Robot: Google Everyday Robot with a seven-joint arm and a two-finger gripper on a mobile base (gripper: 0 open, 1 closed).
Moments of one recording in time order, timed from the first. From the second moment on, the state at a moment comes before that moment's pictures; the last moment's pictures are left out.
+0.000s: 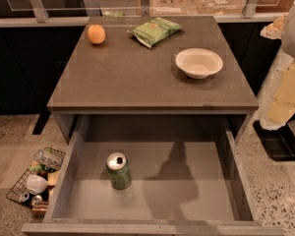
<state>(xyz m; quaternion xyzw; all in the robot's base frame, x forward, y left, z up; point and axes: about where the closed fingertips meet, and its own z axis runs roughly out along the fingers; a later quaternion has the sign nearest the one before) 0.438 -0.213 0.990 -0.60 0.78 -0.05 0.18</state>
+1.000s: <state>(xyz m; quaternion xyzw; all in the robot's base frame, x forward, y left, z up) 0.436 -0.224 0.954 -0.58 0.78 0.00 0.24</state>
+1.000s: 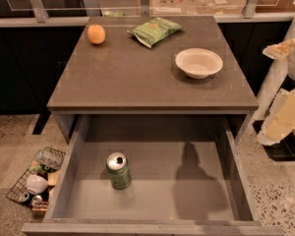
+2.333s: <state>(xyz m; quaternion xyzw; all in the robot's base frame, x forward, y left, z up) 0.448 -0.180 0.840 -0.51 0.70 0.15 0.47</state>
